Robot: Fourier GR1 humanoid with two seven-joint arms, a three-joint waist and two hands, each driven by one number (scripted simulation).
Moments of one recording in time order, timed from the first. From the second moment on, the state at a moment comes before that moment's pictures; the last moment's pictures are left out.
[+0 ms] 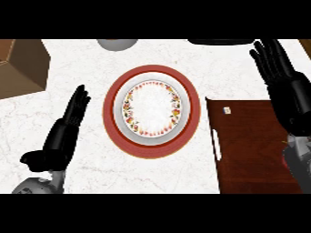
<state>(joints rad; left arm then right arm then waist) -0.10 0.32 -0.32 -1.59 0.20 0.31 -0.12 -0.35 -0.38 0.15 -1.73 -0.23 -0.15 0.11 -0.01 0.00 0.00</state>
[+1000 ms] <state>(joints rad) -0.04 0.42 -0.19 -1.38 0.26 0.17 -0.15 0.02 -0.22 0.12 -1.54 0.47 -0.95 0.03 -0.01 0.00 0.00</state>
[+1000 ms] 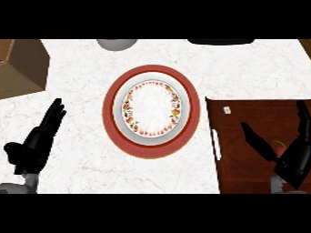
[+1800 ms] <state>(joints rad) -0.05 0.40 -0.16 -1.34 0.25 0.13 -0.17 0.33 -0.16 0.10 -1.96 1.07 -0.45 0.70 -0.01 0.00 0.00</state>
